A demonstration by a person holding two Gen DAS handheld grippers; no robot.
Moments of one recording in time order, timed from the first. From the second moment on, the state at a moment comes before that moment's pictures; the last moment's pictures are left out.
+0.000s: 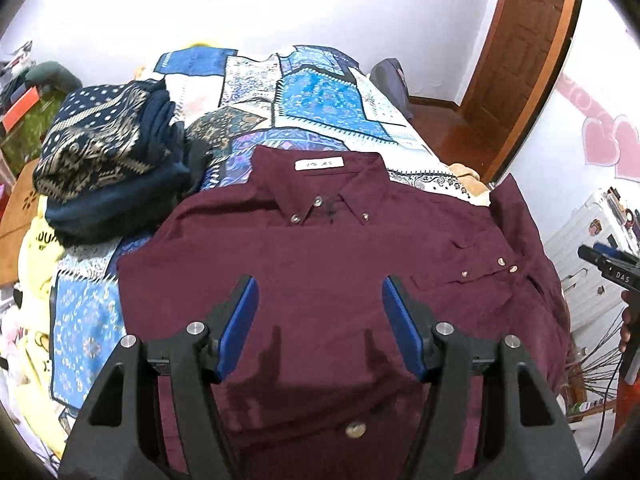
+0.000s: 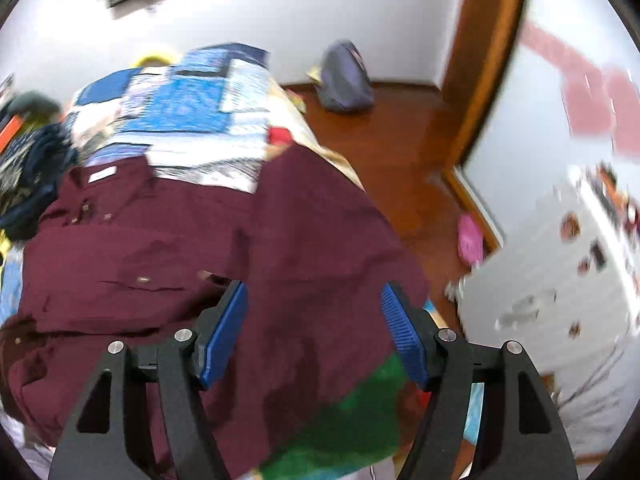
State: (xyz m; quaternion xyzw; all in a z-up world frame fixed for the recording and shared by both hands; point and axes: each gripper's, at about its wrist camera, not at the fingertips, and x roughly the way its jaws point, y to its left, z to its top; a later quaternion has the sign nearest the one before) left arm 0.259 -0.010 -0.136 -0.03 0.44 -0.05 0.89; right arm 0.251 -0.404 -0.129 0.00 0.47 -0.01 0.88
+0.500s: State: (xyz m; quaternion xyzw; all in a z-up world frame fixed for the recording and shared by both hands) left arm 0.287 -0.036 -0.174 -0.03 0.50 -0.07 0.86; right arm 0.281 -0.512 -0.245 0.30 0.56 -0.05 0.77
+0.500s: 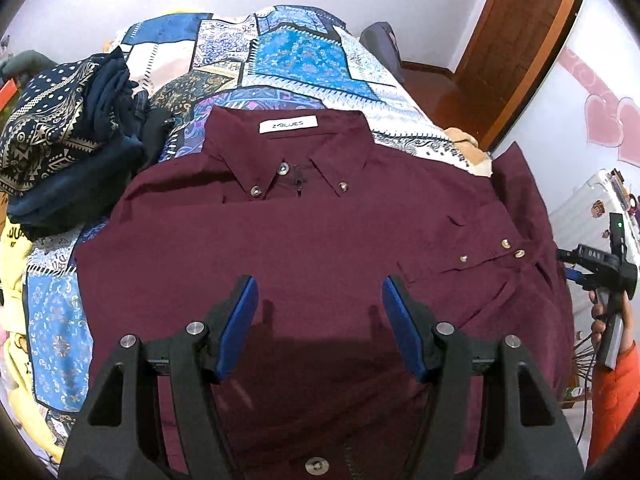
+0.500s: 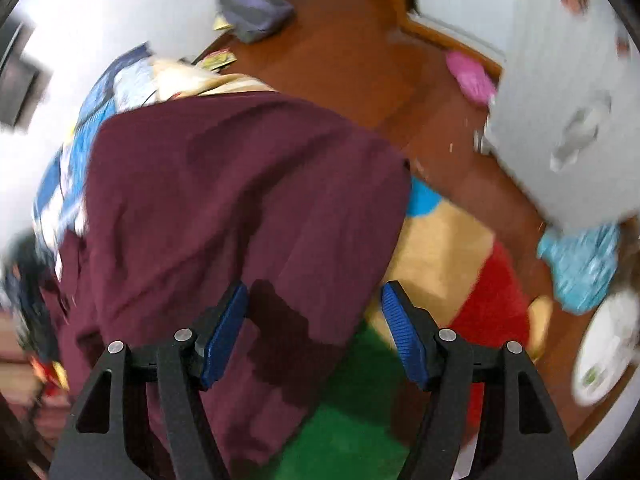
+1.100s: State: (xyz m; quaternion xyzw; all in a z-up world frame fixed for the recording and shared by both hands) left arm 0.277 -0.021 -0.178 -0.03 0.50 -0.05 0.86; right arm 0.280 -0.514 -0.175 0.34 0.45 -0.04 0.83
